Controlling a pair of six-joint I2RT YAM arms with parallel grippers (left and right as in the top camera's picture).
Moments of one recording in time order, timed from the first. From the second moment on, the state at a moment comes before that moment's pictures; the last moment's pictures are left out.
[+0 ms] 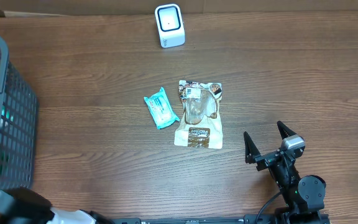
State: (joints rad) left arm 0.99 1.68 2.06 -1.30 0.50 -0.33; right arm 0.13 0.01 0.02 -0.02 -0.20 0.07
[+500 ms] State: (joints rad) left arm 0.87 1.71 2.05 -1.44 0.15 -0.37; right arm 0.13 0.01 0.02 -0.02 -0.20 0.07
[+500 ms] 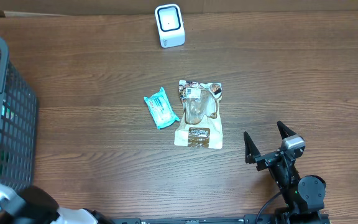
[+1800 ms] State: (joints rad) left arm 1.00 1.84 1.50 -1.02 -0.11 -0.26; right arm 0.13 0.01 0.02 -0.02 -0.20 0.07
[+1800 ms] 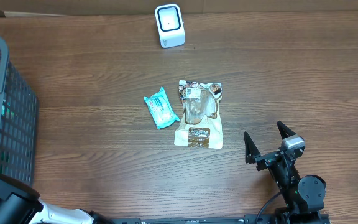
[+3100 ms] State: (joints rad) left arm 1.00 1.84 1.25 -0.67 -0.08 -0.26; right arm 0.13 0.01 0.02 -0.02 -0.20 0.07
